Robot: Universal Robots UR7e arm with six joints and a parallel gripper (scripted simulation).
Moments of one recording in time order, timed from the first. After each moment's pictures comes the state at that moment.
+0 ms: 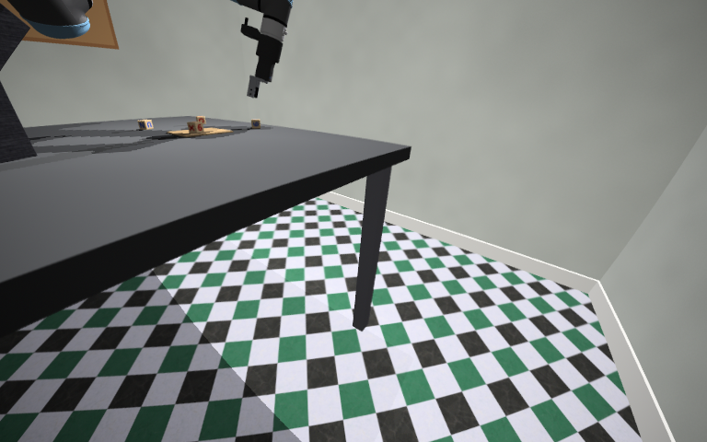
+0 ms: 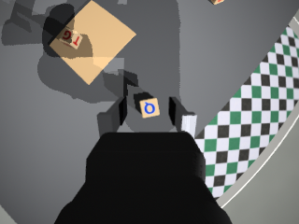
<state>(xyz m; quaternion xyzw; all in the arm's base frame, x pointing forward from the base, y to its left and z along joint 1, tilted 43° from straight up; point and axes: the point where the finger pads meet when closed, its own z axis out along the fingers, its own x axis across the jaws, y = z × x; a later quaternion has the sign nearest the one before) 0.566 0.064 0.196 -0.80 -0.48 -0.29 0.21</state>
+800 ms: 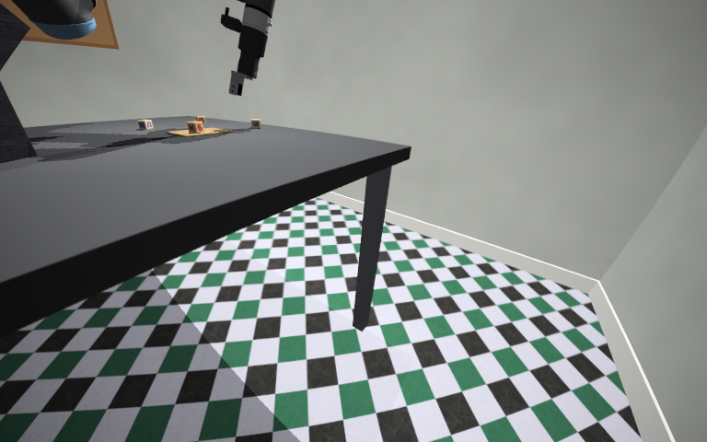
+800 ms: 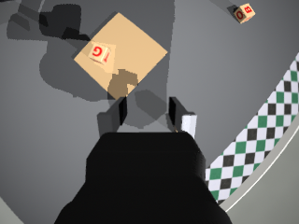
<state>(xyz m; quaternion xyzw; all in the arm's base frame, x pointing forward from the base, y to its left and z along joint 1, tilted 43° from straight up) 0.510 0.044 0.153 -0.80 -0.48 -0.29 0.21</state>
